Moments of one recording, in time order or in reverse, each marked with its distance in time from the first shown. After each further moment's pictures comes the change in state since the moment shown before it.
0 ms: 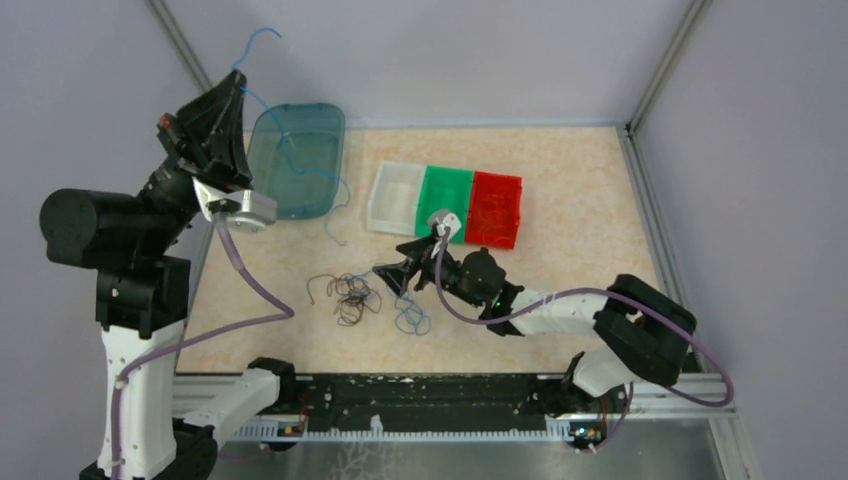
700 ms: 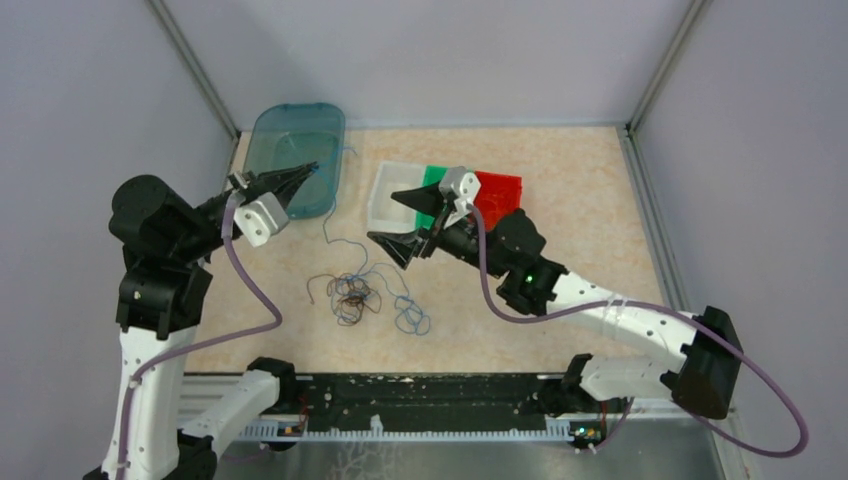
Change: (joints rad) left arm 0.000 -0.076 -0.210 -0.367 0.229 -0.439; right arm -0.001 -0.327 0.330 -0.375 -0.114 -0.286
